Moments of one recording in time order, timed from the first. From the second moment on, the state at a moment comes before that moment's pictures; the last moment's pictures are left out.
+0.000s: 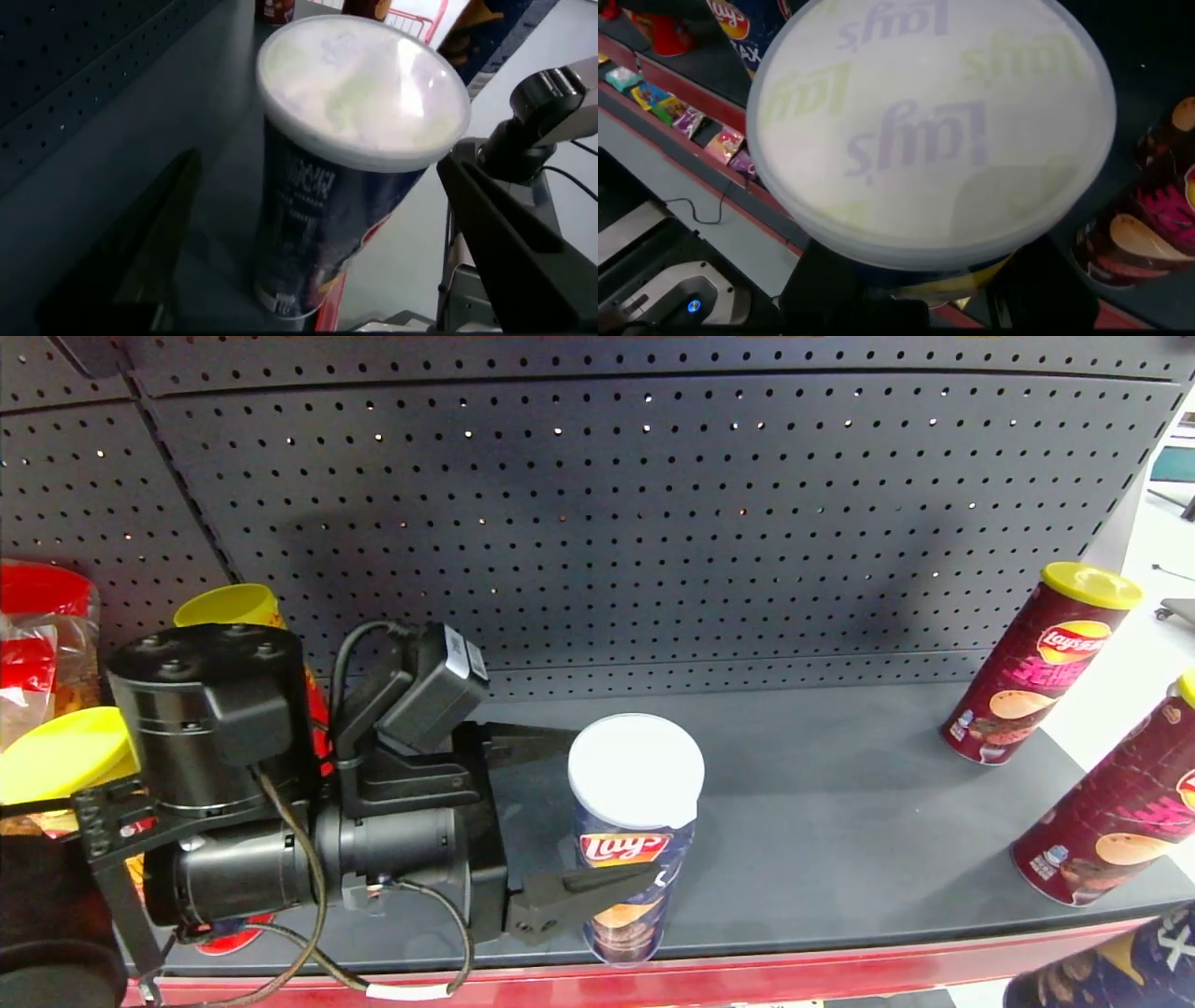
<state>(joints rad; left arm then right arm) -0.68 1.55 -0.62 -0.75 -0.56 0.08 0.19 0.53 -0.56 0.22 0.39 -0.12</state>
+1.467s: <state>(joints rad) -0.65 1.04 -0.40 -0.36 -0.44 0.03 0.44 1.52 -0.97 -0.32 0.40 -0.12</state>
